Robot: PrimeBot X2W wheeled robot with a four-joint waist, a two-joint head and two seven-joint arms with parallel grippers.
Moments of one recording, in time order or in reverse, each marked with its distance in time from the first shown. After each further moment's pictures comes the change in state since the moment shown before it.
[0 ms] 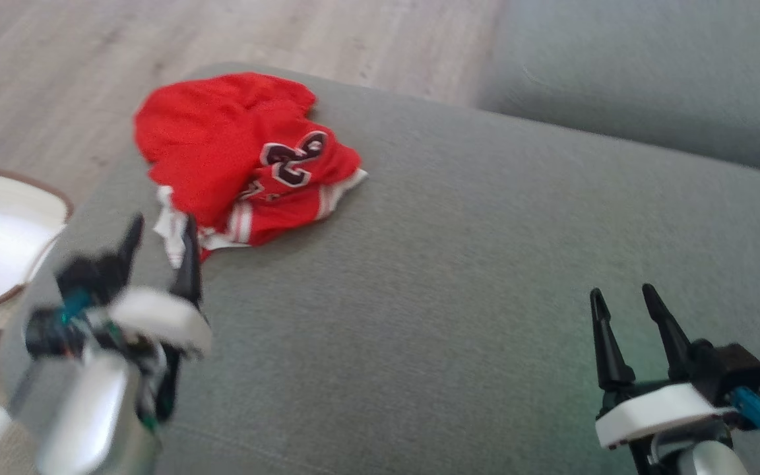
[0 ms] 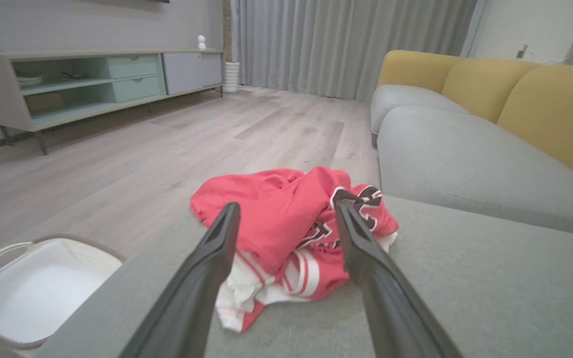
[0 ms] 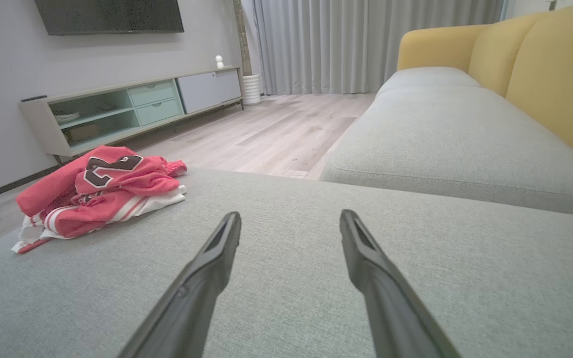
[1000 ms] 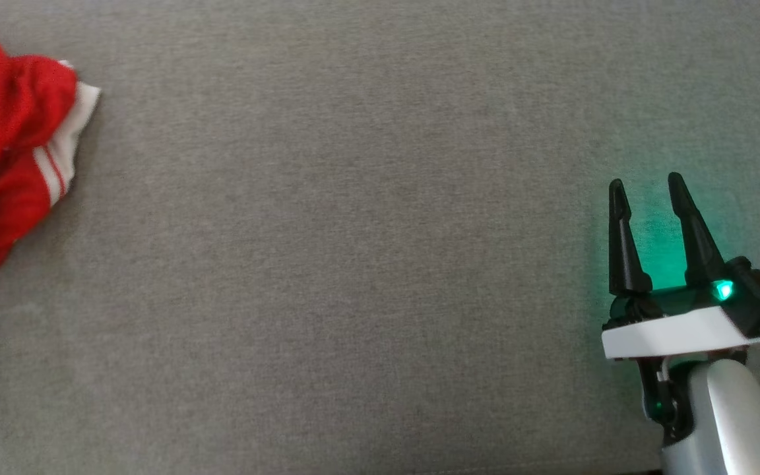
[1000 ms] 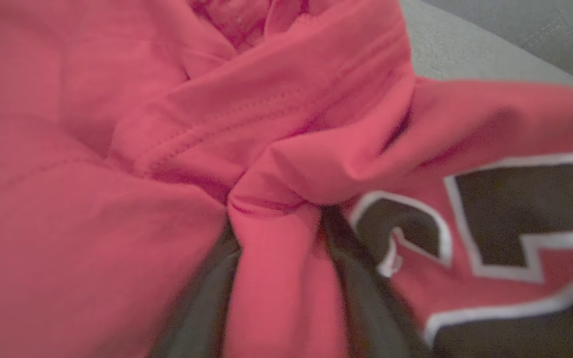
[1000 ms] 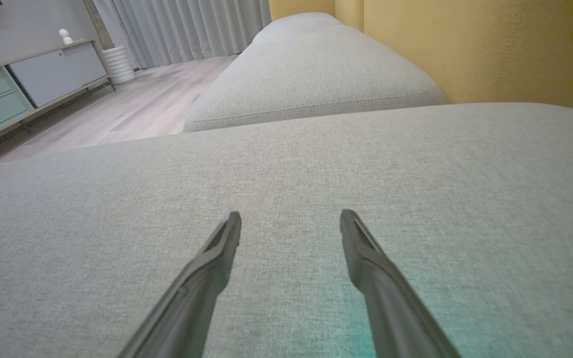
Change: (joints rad) left arm -0.395 0.311 0.160 0.227 -0.411 -0.030 0.637; right arm -0.180 -0.002 0.002 -0.099 0.021 0.000 -0.038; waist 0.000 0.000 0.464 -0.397
